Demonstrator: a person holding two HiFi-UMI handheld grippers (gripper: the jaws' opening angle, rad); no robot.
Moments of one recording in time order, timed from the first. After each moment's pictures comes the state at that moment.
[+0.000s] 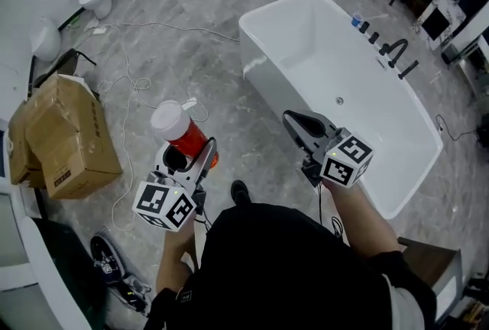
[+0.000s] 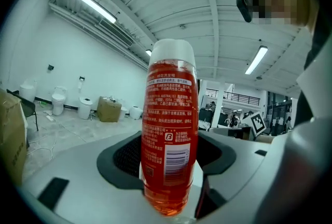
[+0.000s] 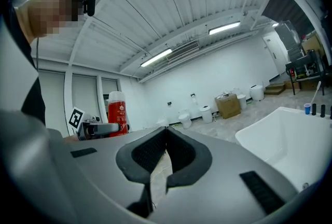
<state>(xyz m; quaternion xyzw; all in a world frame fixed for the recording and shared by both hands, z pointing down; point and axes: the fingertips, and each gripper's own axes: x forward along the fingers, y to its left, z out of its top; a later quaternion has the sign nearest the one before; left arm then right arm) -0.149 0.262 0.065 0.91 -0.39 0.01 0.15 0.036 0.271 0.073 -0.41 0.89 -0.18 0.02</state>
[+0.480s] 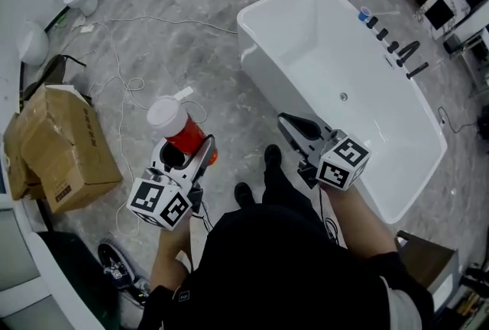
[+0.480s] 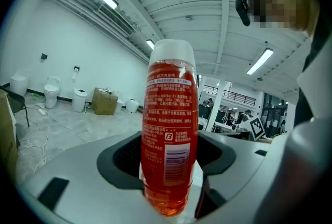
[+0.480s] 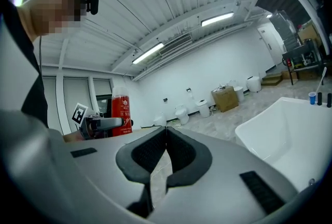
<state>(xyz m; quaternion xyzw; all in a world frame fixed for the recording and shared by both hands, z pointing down) -0.136 0.128 0.087 0.92 -0.36 0.03 0.18 0.033 0.153 0.111 -0.42 0.88 -0.22 0.01</state>
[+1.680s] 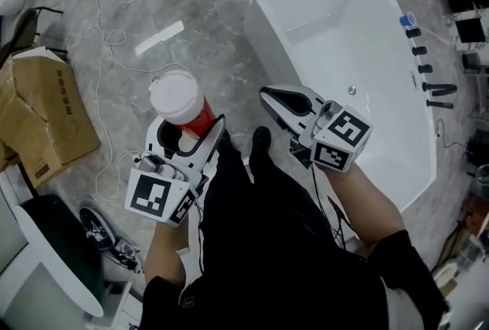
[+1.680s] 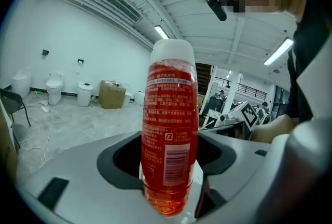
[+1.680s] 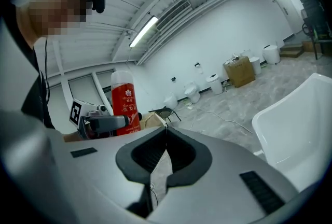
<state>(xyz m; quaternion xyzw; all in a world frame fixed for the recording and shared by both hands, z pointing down) -0.071 -0.106 0.181 0.90 -0.39 0.09 0.20 0.028 -0.106 0.215 -0.30 0.90 -0.31 -0.07</state>
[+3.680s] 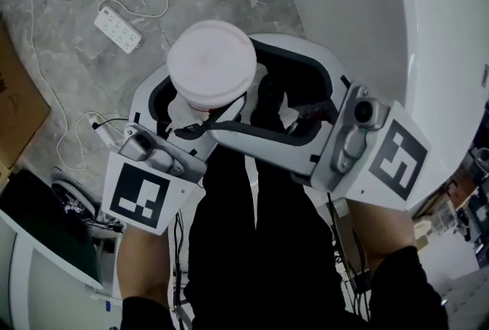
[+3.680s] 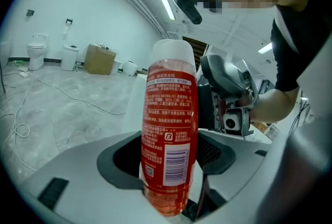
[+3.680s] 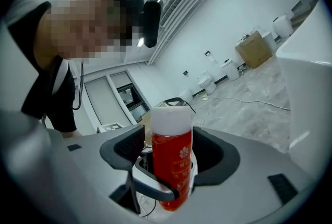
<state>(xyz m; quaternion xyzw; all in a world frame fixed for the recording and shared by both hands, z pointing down) -0.055 -0.123 0.621 0.90 -0.28 0.17 0.28 -0.065 -0.150 0.541 -0.21 0.92 -0.32 -0.01</state>
